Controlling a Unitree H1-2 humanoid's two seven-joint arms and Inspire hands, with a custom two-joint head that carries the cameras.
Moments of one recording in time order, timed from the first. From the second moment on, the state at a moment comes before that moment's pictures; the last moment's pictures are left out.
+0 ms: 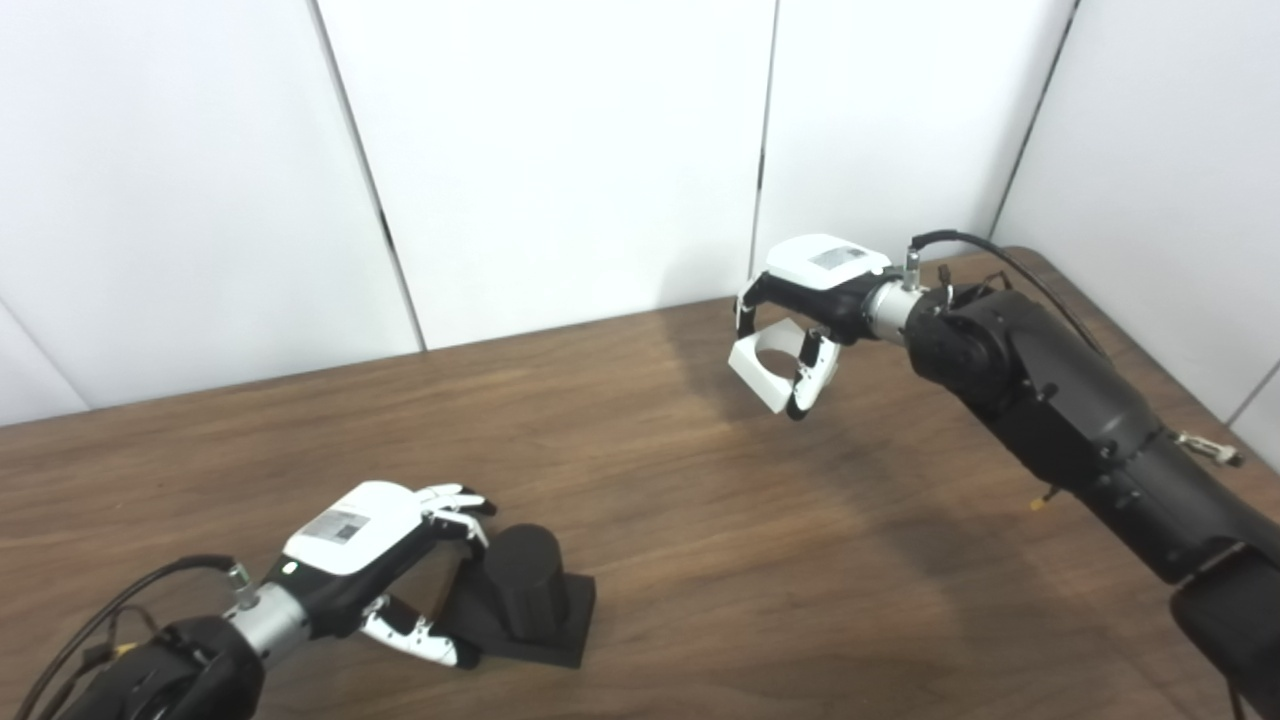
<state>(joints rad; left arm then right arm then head) -0.40 0.52 -0.52 0.08 0.63 -0.28 -0.33 -0.60 -0.68 0.33 0.03 -0.69 0.07 0.50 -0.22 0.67</state>
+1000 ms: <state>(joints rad) -0.45 0.47 -0.55 0.10 0.68 -0.24 -0.37 -0.58 -0.61 0.30 -0.29 -0.51 0.07 0.70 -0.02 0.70</state>
